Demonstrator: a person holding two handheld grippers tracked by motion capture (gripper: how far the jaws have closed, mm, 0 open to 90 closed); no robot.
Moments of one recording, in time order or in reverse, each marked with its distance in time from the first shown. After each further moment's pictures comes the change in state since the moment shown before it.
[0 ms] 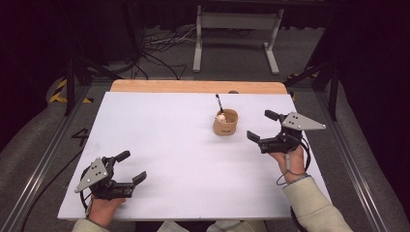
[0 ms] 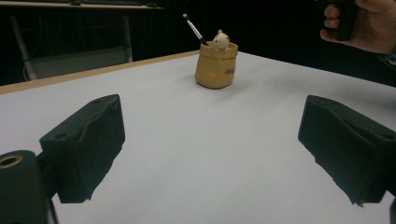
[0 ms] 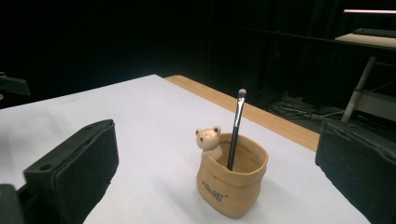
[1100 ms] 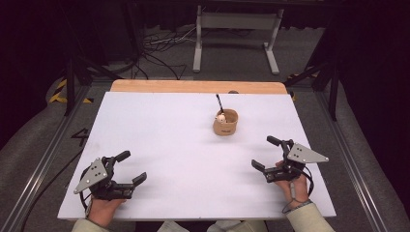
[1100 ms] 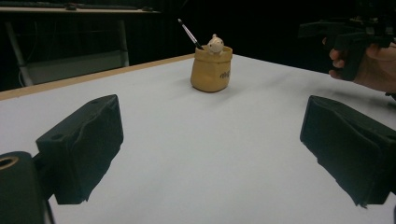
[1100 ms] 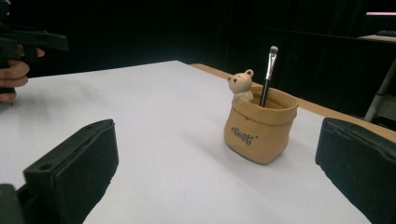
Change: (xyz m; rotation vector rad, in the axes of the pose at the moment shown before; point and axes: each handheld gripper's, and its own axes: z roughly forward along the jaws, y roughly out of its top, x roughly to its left) left arm -0.002 0.002 0.000 -0.008 -0.020 0.010; right arm 0.020 -0.074 -0.031 -0.041 0.065 -0.033
